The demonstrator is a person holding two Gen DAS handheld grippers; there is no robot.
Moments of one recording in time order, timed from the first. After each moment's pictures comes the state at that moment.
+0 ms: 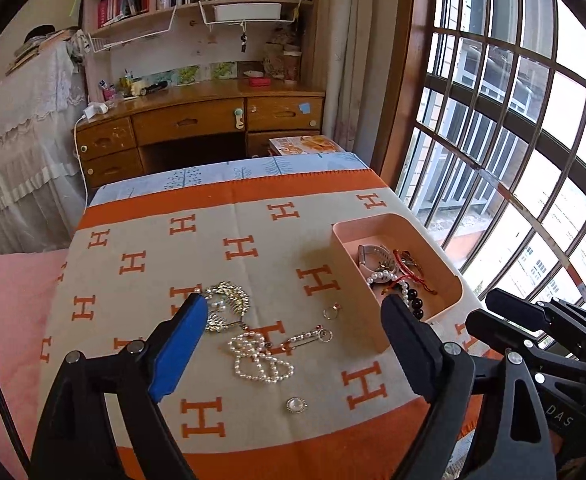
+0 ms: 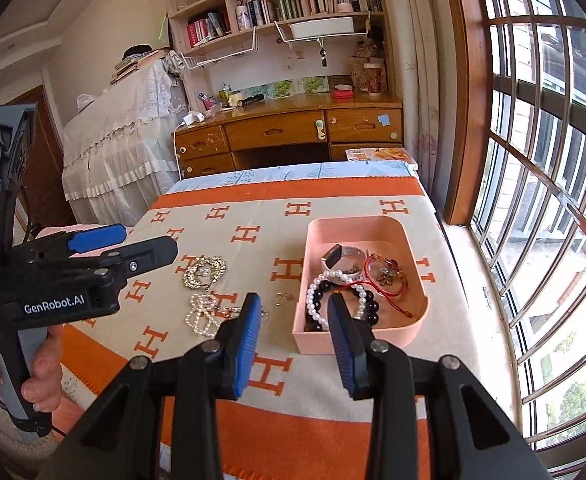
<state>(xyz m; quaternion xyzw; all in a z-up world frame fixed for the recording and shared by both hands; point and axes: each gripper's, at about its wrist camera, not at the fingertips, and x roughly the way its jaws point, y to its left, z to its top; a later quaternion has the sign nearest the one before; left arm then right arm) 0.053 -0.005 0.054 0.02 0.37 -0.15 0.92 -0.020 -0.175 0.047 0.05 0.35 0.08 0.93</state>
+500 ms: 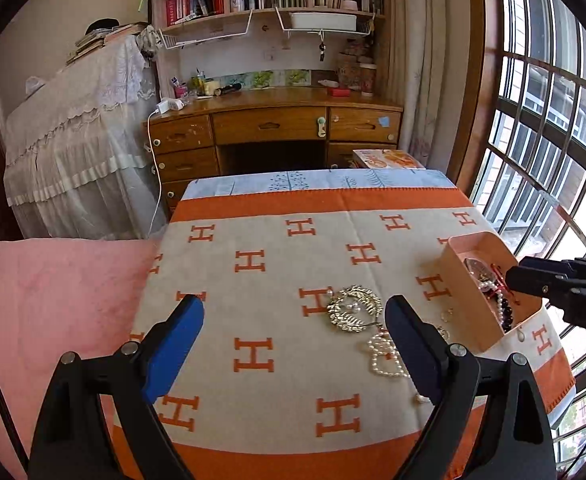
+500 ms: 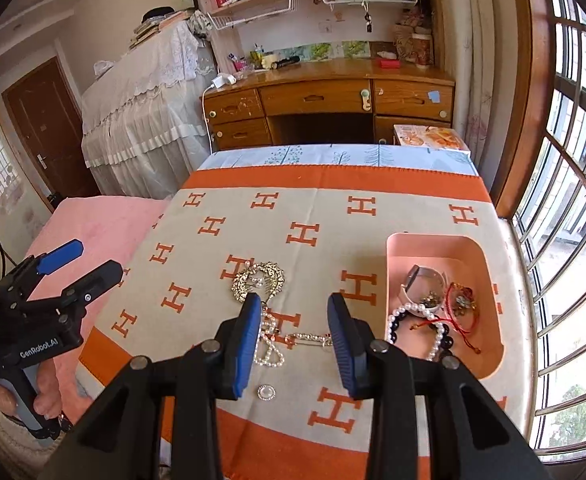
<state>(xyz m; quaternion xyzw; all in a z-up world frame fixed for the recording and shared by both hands) 0.070 0.114 0.057 0.03 0.36 -0.04 0.93 0.068 -0.109 0.068 0.05 0.43 0.13 0.89</state>
